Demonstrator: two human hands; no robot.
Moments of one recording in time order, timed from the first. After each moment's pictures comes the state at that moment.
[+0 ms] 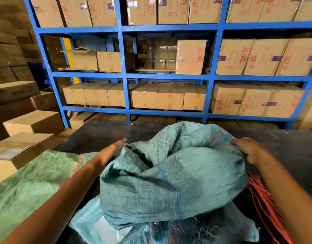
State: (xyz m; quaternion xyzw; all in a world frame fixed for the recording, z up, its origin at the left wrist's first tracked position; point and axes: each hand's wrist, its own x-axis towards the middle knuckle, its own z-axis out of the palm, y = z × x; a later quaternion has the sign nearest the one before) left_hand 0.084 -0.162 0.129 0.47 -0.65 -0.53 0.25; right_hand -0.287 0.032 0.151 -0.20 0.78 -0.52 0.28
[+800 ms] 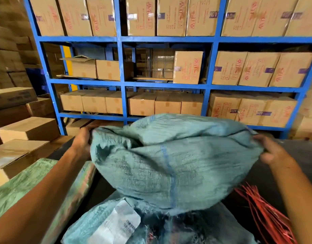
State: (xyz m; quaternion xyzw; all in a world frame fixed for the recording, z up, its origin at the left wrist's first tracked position) left_hand 0.104 -0.190 0.195 0.36 -0.41 -0.69 0.47; right_hand -0.330 0.064 0.182 -0.16 0.52 -0.75 0.39
